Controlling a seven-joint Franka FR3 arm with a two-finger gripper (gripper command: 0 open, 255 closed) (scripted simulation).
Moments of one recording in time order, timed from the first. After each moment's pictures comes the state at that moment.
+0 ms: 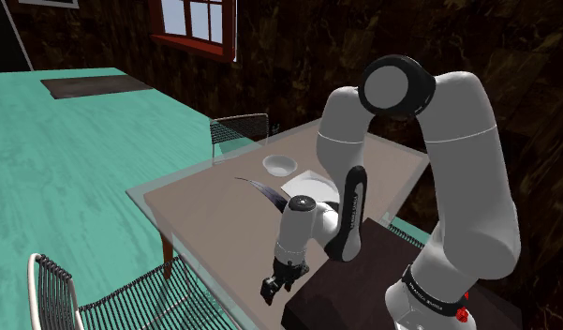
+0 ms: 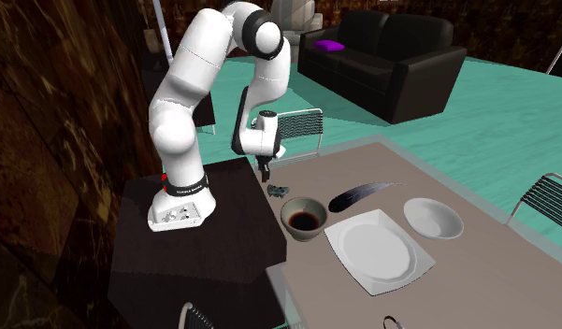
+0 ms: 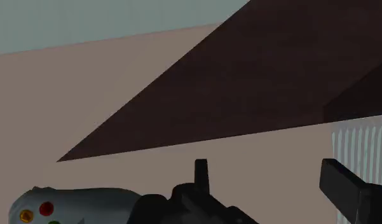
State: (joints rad) arm 0.04 0.62 0.19 -2.61 -1.03 3.23 1.31
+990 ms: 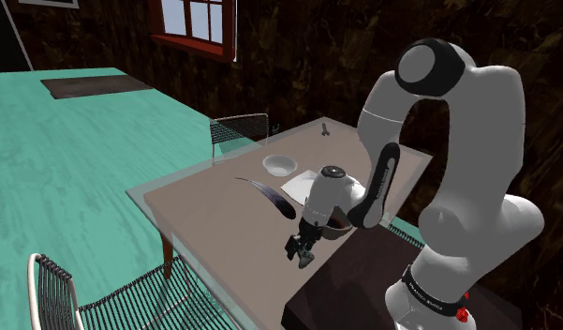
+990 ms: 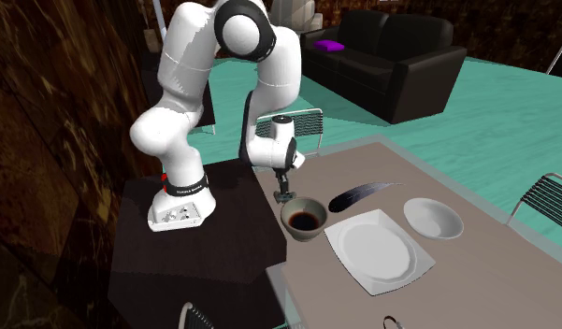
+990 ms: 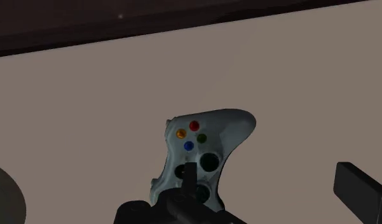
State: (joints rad) arm -0.53 0.49 0.30 -2.67 -1.33 3.18 1.21
